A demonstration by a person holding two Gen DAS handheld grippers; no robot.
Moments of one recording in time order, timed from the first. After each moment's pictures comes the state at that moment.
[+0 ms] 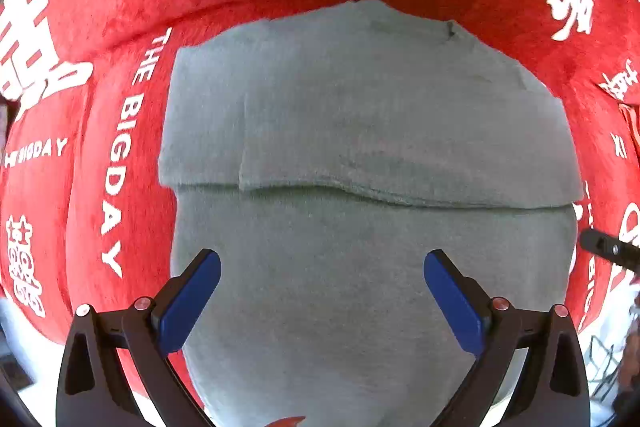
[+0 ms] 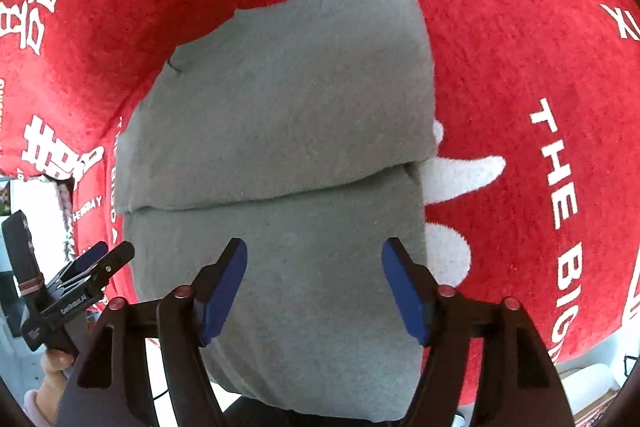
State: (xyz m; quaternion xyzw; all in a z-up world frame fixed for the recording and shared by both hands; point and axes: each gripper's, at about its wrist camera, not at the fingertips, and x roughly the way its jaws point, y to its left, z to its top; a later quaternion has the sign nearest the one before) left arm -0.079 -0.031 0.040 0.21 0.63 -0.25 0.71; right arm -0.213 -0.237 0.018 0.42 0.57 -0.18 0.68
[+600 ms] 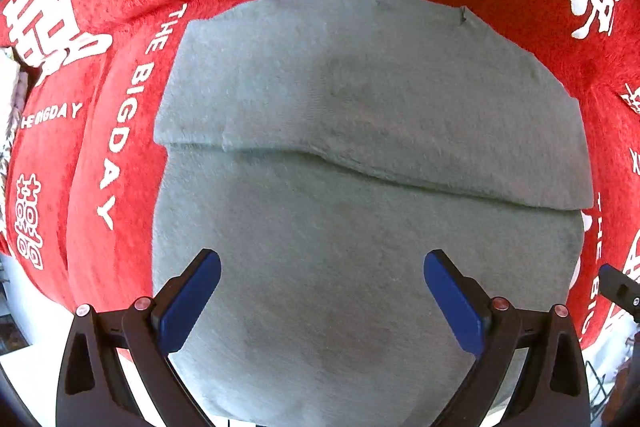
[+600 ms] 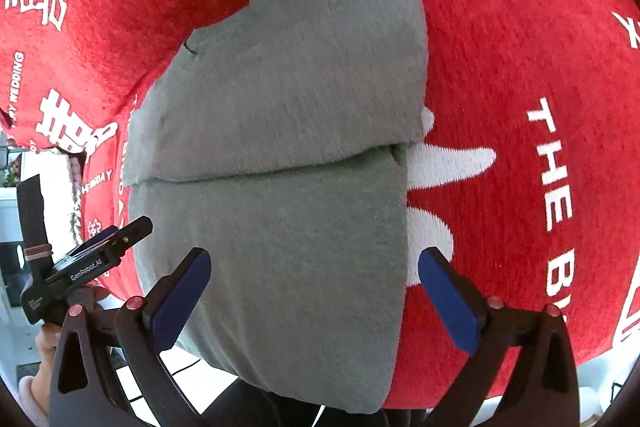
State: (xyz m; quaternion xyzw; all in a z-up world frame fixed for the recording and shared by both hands) left arm -0.112 -0.045 0.037 0.20 0.65 -0.19 0.71; right arm -0.236 -0.243 0.018 0.42 0.58 -0.13 0.69
